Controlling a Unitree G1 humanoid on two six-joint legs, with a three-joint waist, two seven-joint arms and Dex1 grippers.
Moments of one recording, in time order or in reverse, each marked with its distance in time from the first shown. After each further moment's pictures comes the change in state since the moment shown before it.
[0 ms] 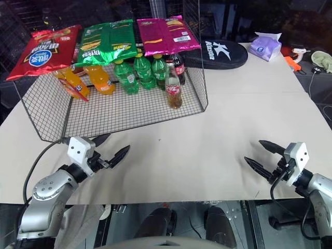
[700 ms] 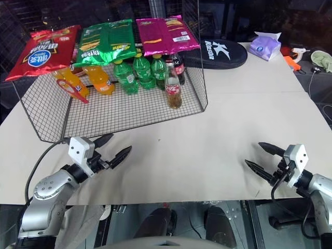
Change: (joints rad) left arm -0.010 -0.002 -0.002 0.026 -0.054 -0.004 -0.057; right arm -0.031 0.008 0.001 0.079 -0.037 -0.045 0.084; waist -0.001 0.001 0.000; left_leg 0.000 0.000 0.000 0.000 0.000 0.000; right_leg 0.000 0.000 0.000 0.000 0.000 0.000
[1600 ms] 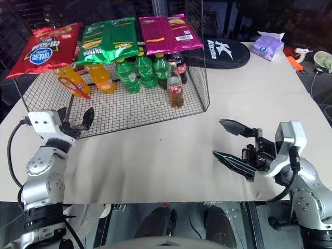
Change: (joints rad) left arm -0.343 -0.049 0.191 0.239 0.011 0.015 0.385; right arm -0.114 0.114 0.085 -0.554 0.458 0.353 -0.055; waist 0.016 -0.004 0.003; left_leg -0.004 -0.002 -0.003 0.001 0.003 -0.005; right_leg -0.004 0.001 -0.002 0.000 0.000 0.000
